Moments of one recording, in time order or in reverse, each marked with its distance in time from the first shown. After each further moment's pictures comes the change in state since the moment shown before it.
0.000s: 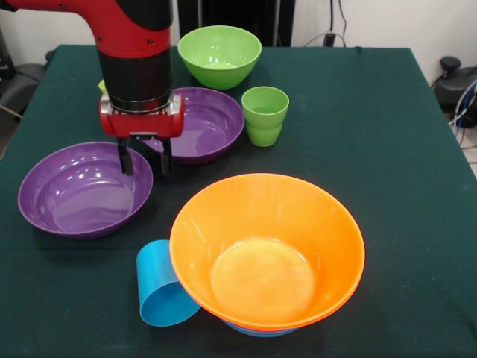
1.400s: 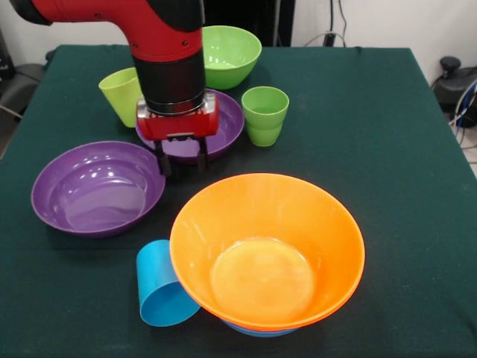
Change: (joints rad) arm -0.005 0.005 0.066 0.040 0.007 0.016 0.000
